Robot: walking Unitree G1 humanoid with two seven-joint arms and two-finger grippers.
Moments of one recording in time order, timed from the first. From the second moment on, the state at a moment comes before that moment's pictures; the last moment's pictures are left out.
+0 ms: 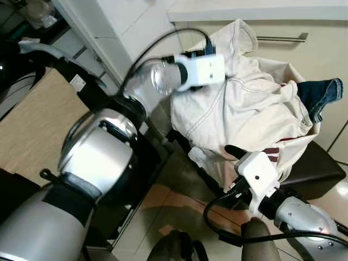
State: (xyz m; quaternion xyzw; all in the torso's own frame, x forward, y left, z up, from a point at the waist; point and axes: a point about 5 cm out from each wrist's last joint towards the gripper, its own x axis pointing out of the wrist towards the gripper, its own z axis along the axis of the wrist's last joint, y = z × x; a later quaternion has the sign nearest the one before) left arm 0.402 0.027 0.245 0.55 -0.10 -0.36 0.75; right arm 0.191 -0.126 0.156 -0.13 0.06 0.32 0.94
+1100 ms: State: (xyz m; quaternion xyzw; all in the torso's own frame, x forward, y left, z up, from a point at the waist) left arm 0.402 0.031 0.207 0.14 0.03 -0.33 0.93; right arm 0.200 -0.120 0.150 -0.10 0.07 0.30 0.95
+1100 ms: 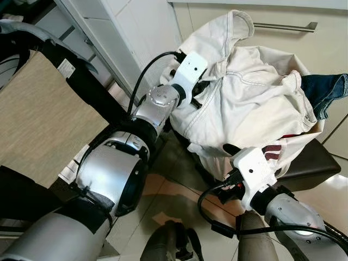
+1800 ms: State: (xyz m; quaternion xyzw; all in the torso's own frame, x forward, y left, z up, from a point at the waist) left arm 0.404 0.028 0.306 -0.09 -0.11 -0.42 0.90; right arm 0.217 -0.130 0.127 -0.09 0.10 0.29 0.95
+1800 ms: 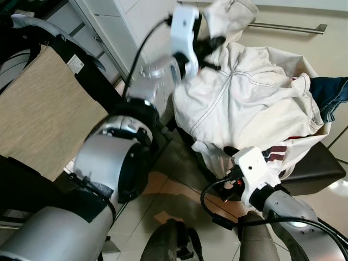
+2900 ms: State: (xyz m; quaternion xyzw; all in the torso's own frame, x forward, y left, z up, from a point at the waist) left arm 0.383 0.085 0.472 -0.02 -0.29 -0.33 0.90; right arm 0.262 -0.130 0.113 -0.07 0.08 0.28 0.95
